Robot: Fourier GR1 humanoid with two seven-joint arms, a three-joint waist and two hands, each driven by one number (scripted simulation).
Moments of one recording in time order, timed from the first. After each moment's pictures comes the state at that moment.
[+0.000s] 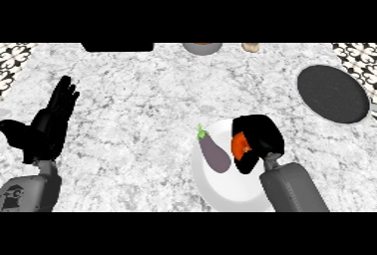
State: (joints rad) left arm -0.19 0.20 0.13 -1.50 0.02 0.04 0.08; right arm -0.31 -0.03 0.19 -1.35 1.18 0.29 0.22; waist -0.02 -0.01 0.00
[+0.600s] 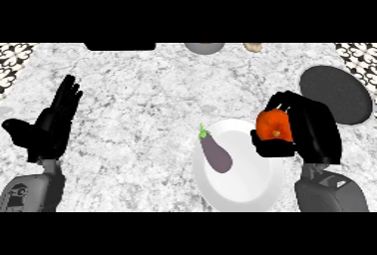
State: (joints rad) left arm -0.20 0.19 0.12 -1.50 0.01 0.04 0.08; right arm -0.25 -0.04 0.07 -1.79 1.14 0.17 0.32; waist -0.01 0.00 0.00
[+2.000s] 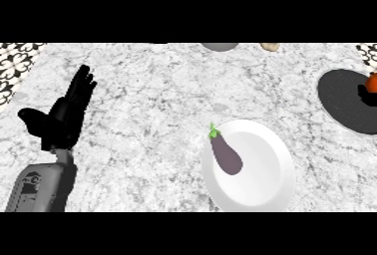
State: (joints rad) left arm -0.27 0.16 0.09 -1.48 -0.01 0.04 0.09; right arm -0.69 -0.57 -0.57 -0.58 0.88 -0.33 -0.27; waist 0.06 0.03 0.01
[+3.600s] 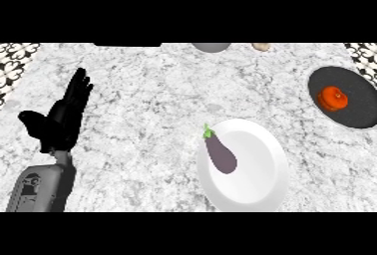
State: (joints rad) left arm -0.26 0.16 0.10 -1.45 -0.02 0.05 0.06; right arm -0.62 -0.76 -0.91 -0.17 0.50 0.25 -0.75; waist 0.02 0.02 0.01
